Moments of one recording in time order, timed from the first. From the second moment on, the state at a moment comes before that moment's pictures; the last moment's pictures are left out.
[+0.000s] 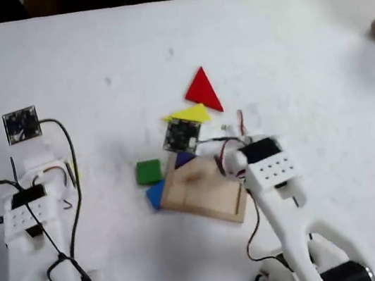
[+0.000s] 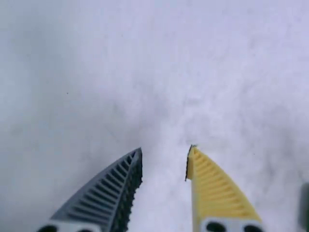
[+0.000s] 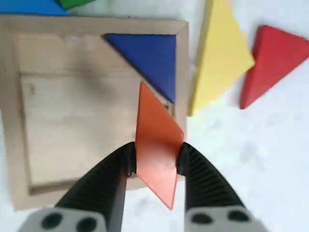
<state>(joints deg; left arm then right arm) -22.0 -29.8 62.0 34.2 -3.1 -16.7 -29.1 51.5 47.3 61.8</state>
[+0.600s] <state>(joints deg) -22.0 -29.8 62.0 34.2 -3.1 -14.2 -24.1 68.6 20.7 75.9</state>
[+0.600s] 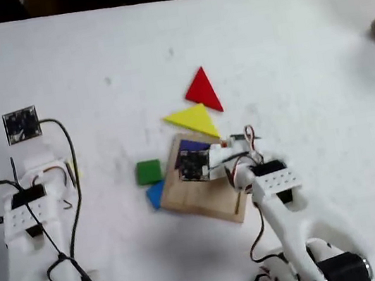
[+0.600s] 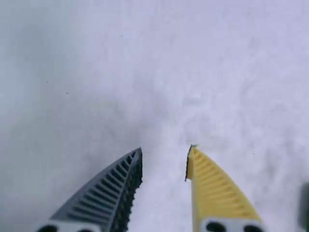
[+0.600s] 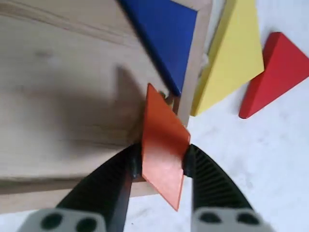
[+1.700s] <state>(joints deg) -22.0 -29.8 62.0 34.2 -3.1 -11.3 -12.4 31.9 67.3 70.2</state>
